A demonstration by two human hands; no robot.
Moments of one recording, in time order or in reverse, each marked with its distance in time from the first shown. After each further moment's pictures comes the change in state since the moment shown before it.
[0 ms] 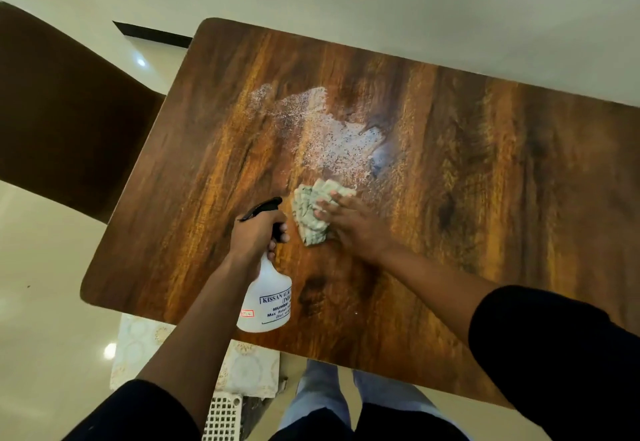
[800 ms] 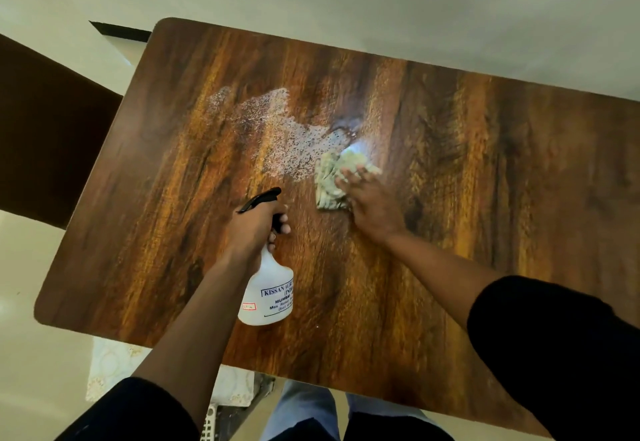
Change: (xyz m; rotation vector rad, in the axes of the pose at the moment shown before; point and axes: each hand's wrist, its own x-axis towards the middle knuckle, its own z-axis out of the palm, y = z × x) left_hand 0.001 0.023 0.091 0.012 0.009 0.018; right_hand -0.016 0.094 -0.050 0.012 0.130 0.246
